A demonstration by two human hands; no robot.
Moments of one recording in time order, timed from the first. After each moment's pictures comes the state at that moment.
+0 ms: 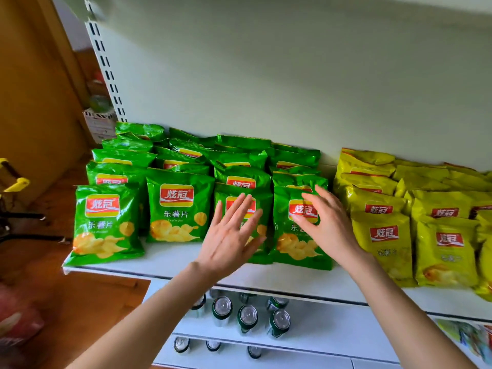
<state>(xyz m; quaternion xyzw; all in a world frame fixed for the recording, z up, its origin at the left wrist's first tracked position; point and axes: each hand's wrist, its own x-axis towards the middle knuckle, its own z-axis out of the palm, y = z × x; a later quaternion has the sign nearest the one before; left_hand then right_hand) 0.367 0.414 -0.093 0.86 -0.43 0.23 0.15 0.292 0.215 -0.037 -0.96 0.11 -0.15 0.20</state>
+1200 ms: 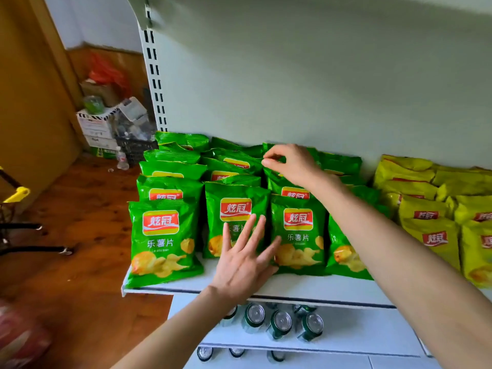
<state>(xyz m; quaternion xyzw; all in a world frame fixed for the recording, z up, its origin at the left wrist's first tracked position) 0.399 0.501 -0.123 0.85 -0.45 0.23 0.11 0.456 0.327 0.024 -0.97 0.03 -0.12 0.20</state>
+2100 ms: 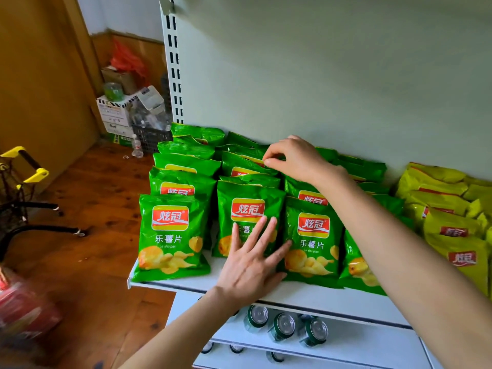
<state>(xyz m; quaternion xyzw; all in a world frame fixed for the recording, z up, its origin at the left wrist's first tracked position) 0.403 0.503 -0.128 0.87 -0.43 0.22 0.12 0.479 0.348 0.036 -0.99 -0.05 -0.07 0.09</state>
